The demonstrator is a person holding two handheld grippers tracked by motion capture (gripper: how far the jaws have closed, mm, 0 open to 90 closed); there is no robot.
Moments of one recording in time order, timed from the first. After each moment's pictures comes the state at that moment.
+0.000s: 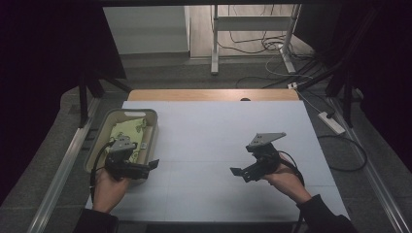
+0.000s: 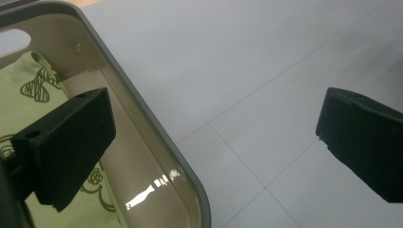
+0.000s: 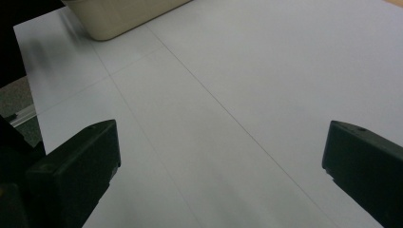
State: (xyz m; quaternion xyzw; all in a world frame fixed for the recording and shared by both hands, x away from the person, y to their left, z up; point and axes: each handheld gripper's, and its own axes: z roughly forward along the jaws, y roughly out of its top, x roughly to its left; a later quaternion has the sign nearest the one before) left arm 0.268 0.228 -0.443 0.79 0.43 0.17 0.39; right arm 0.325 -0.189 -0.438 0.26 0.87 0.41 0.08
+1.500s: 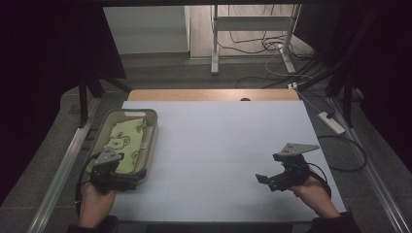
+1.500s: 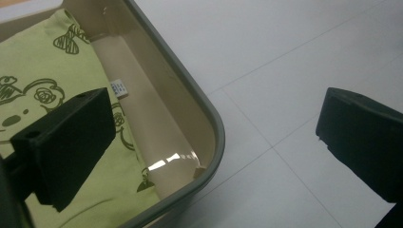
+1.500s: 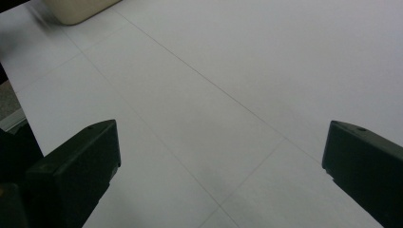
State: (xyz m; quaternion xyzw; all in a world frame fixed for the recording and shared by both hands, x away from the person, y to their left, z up) left arm 0.235 0.253 -0.451 0.78 0.46 0.18 0.38; right arm 0.298 -0.259 -0.441 0.32 0.85 0.40 0.10
